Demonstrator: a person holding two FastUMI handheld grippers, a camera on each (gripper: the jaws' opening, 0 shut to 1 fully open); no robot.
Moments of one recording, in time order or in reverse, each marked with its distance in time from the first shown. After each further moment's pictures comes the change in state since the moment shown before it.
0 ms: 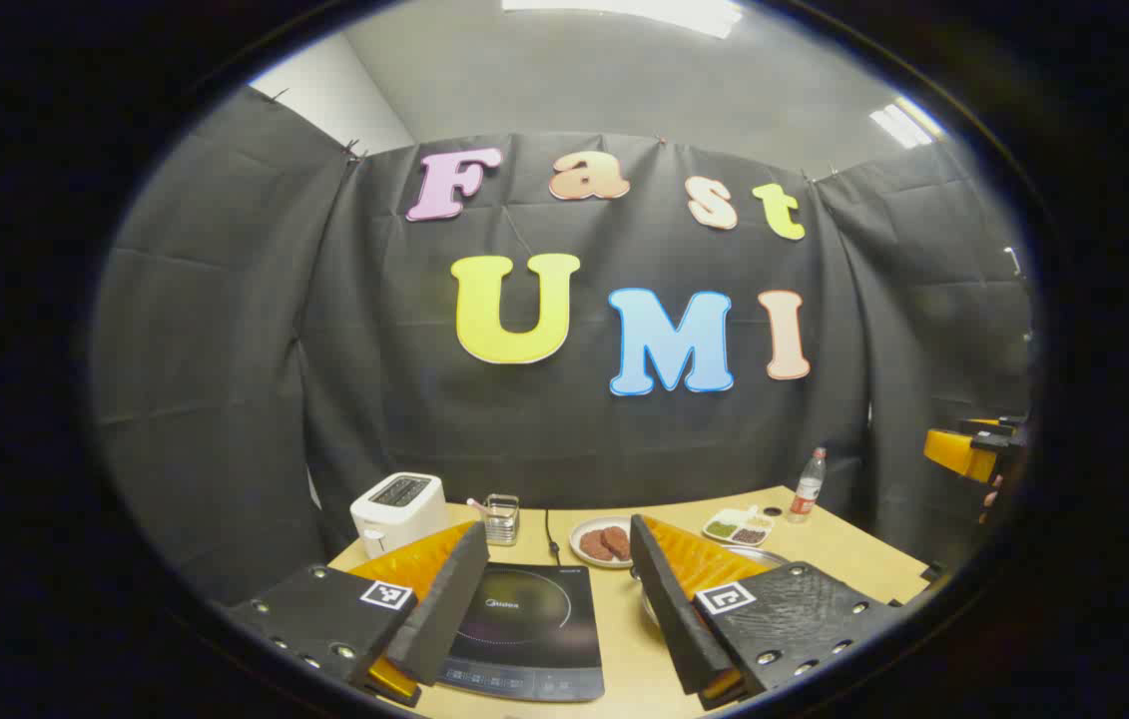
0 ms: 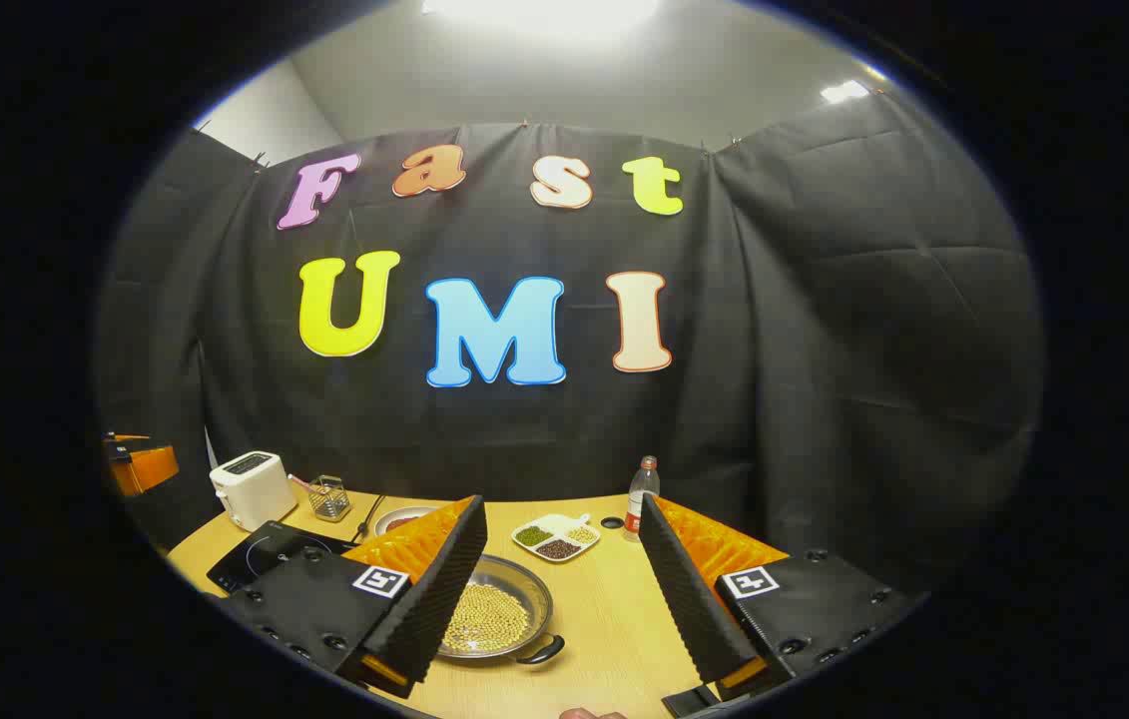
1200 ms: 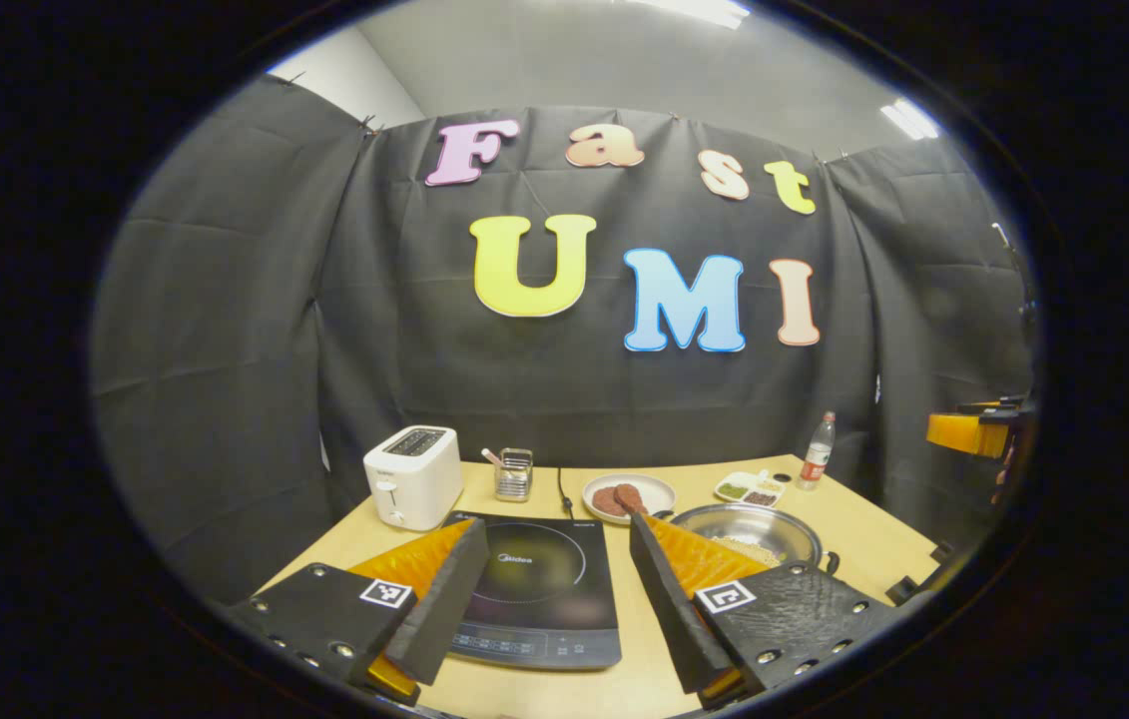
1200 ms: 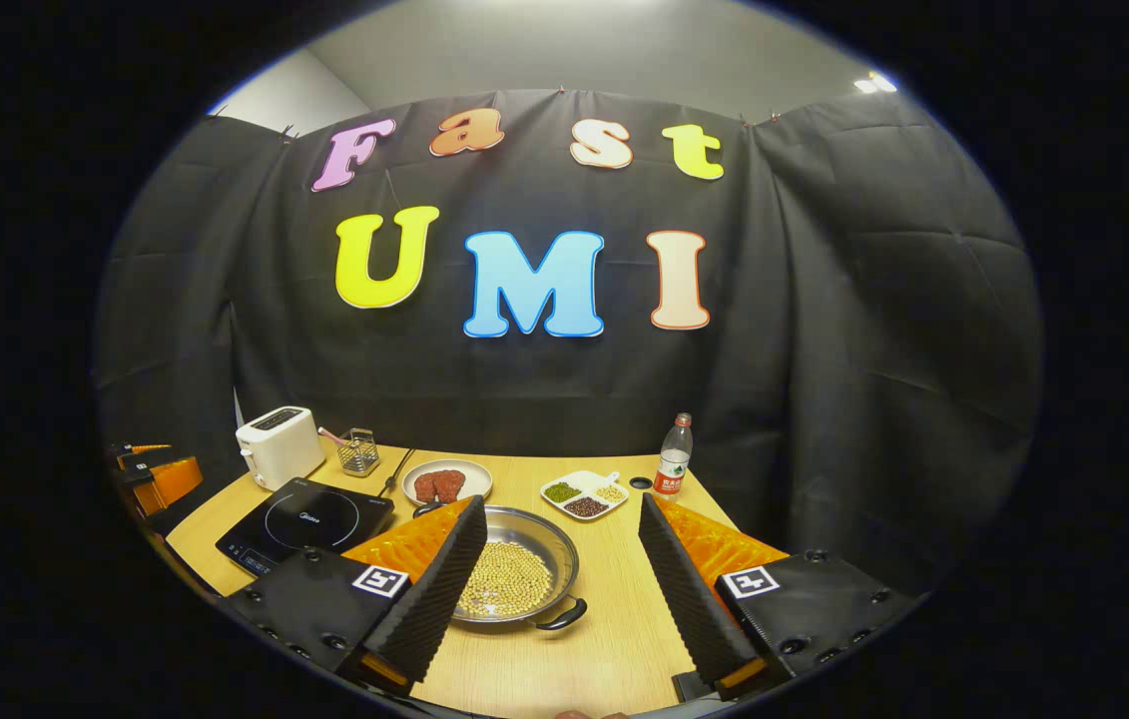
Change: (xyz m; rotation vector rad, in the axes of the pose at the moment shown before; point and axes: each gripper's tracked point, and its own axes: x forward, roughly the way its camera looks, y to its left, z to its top) left arm -0.021 0.024 -0.060 0.016 0.074 0.037; right arm -0.009 0.028 -0.038 -0.038 0.134 0.102
